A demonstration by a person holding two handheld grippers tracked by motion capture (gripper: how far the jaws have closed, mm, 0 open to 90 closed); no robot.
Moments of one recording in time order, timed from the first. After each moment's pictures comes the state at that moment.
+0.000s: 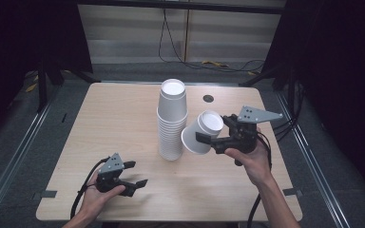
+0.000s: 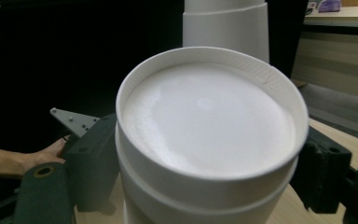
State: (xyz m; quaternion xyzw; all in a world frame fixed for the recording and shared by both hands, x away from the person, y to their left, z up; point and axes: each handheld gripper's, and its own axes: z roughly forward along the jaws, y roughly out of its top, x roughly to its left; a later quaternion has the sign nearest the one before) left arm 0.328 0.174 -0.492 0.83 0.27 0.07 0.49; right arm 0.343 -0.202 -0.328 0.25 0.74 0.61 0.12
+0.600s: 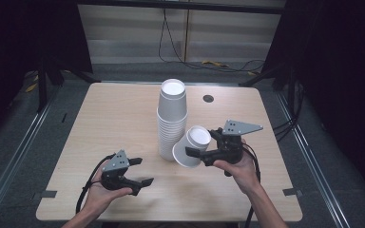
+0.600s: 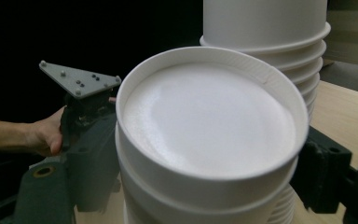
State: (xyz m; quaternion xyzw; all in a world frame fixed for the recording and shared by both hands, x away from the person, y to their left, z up) left arm 0.328 0.157 -0.469 0.82 0.23 0.07 0.52; right arm 0.343 -0.183 -0.375 0.25 0.75 0.60 0.08
